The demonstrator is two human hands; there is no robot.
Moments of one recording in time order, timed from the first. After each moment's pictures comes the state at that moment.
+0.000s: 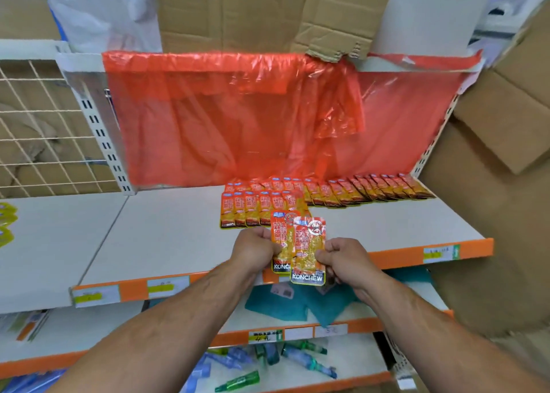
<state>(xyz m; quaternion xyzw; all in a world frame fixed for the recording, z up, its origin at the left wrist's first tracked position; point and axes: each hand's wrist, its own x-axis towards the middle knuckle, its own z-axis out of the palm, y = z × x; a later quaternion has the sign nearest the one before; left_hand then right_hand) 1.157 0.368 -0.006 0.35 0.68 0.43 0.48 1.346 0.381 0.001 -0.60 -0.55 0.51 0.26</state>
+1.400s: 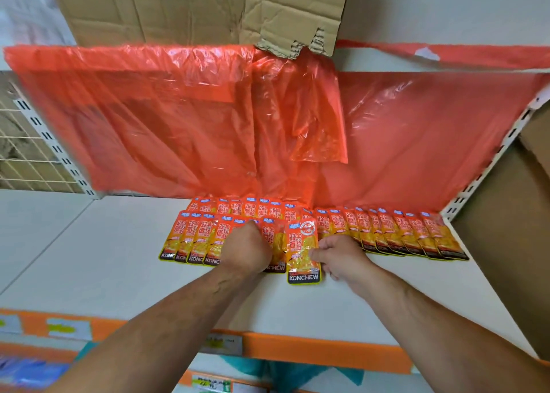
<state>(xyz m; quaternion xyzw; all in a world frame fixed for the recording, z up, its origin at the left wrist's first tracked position) 1.235 0.538 -0.023 0.46 0.86 0.19 0.13 1.414 0.605 -0.034 -0.53 -0.62 0.55 0.17</state>
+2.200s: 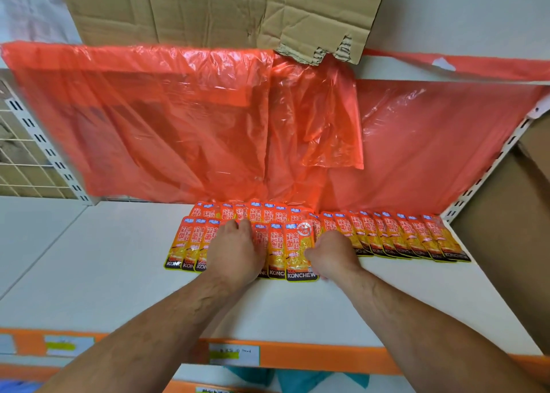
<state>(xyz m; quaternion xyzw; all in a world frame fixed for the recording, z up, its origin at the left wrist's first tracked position) 1.193 0.516 -0.029 0.56 0.81 0.18 -0.01 1.367 0.600 -0.029 -0.63 -0.70 0.32 0.11</state>
